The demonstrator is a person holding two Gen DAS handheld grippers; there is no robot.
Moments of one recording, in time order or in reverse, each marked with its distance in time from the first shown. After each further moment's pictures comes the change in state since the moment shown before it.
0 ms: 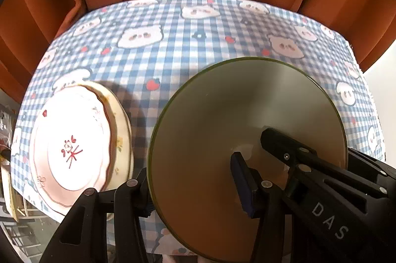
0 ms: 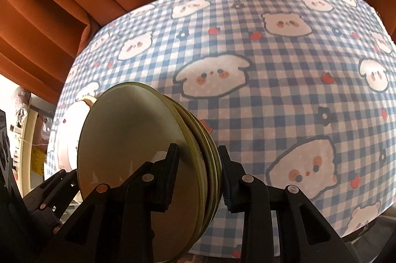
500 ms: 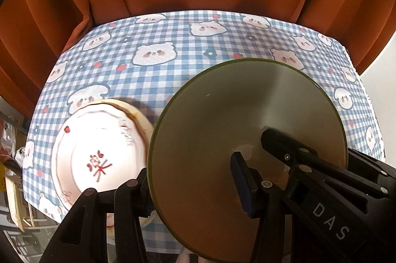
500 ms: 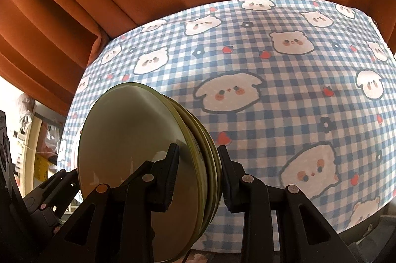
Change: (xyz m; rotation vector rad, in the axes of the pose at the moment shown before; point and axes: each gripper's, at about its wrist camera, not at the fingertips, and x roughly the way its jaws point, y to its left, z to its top) left arm -0.026 0.033 0.008 0.037 -0.045 0.003; right arm -0.021 0.035 0.002 0.014 -0.060 0.007
